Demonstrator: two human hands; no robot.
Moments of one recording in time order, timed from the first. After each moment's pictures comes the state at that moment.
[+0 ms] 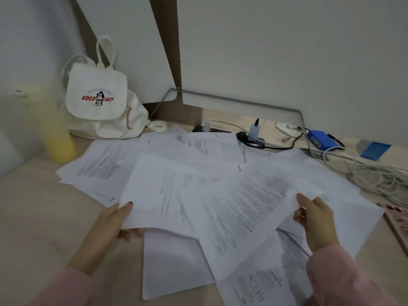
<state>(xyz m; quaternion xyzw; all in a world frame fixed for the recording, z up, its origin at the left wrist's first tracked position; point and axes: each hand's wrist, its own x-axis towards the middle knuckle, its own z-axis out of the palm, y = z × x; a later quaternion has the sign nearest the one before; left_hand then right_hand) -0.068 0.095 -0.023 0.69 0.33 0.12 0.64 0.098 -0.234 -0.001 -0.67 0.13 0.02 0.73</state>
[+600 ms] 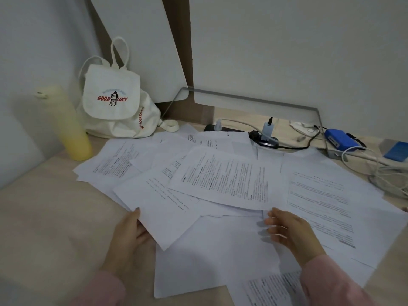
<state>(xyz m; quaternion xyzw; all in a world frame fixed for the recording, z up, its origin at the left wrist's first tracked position) -0.060 0.078 -0.042 0.50 0.41 0.15 0.75 0.070 -0.196 -0.016 -0.67 0.11 0.22 0.70</state>
